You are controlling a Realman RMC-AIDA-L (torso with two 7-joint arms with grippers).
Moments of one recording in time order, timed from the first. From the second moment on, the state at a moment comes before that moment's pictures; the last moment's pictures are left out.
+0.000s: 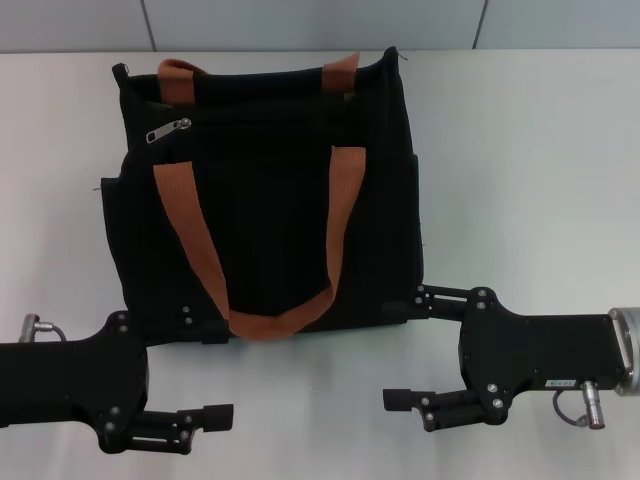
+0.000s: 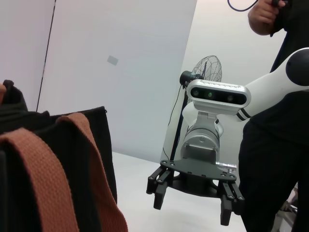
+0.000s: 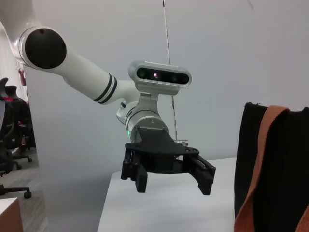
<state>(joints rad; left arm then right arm) -0.35 -1.97 0.91 0.51 1.82 1.90 -1.07 0.49 2.08 -0.85 -0.37 -1.91 -1.75 0.85</state>
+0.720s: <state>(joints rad) -0.35 -1.97 0.91 0.51 1.81 1.91 -1.07 0.49 2.08 -0.84 -0.37 -1.91 -1.76 0.85</state>
